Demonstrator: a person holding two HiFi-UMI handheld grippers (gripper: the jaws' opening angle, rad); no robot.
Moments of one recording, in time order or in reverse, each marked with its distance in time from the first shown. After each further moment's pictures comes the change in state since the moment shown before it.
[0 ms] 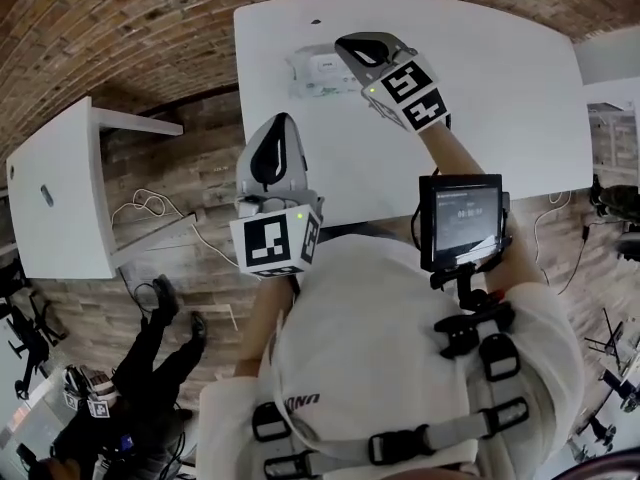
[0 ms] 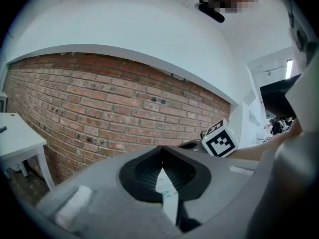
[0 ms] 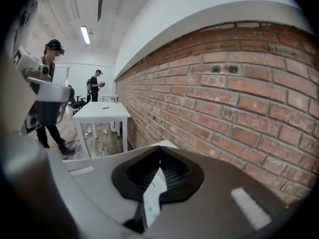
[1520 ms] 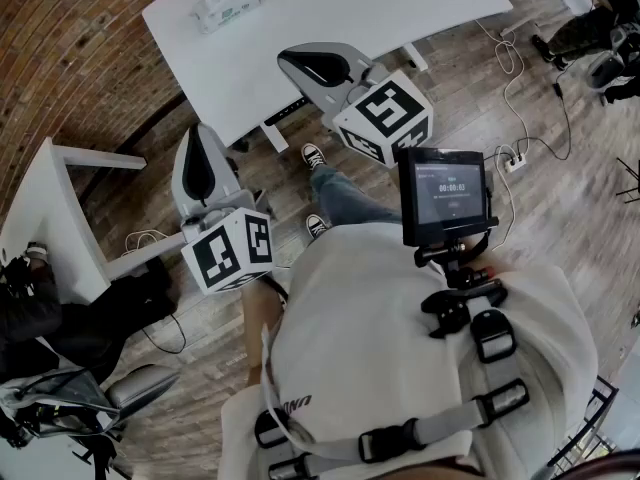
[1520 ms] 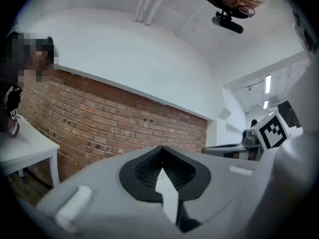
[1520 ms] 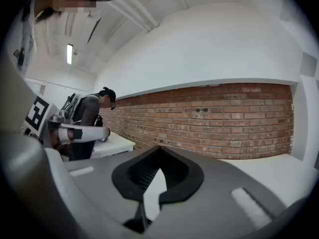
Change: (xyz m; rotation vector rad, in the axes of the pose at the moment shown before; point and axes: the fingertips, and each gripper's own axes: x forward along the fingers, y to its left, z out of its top) left arm -0.243 -0.018 0.009 0.011 -0.174 -0.137; right arm -0.243 0.251 0.044 0.203 -0.286 -0.322
